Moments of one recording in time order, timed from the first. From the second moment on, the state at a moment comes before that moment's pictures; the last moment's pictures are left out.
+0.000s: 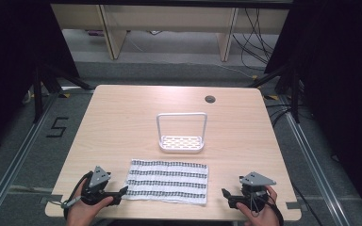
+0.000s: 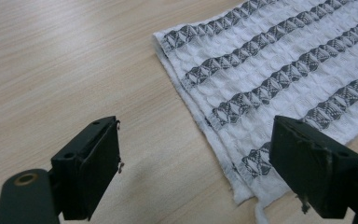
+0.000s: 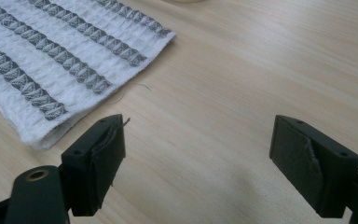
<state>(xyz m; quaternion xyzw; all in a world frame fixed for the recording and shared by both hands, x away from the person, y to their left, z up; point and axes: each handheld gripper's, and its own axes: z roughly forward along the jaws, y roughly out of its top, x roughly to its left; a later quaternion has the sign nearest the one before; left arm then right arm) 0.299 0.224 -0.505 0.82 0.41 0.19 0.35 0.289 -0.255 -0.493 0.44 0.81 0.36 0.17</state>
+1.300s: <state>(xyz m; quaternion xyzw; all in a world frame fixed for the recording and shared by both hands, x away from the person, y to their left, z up) 0.327 0.171 -0.494 0.83 0.34 0.17 0.40 0.282 -0.230 -0.488 0.38 0.82 0.40 0.16</state>
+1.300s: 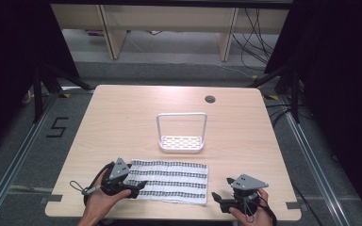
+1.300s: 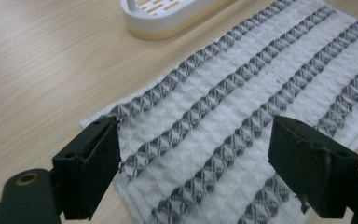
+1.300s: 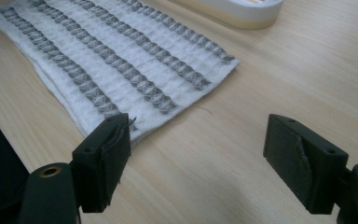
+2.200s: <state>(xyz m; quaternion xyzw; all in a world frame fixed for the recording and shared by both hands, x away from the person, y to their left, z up) 0.370 0.090 -0.480 0.85 0.29 0.13 0.41 0.269 -0.202 -0.487 0.34 0.85 0.38 0.15</state>
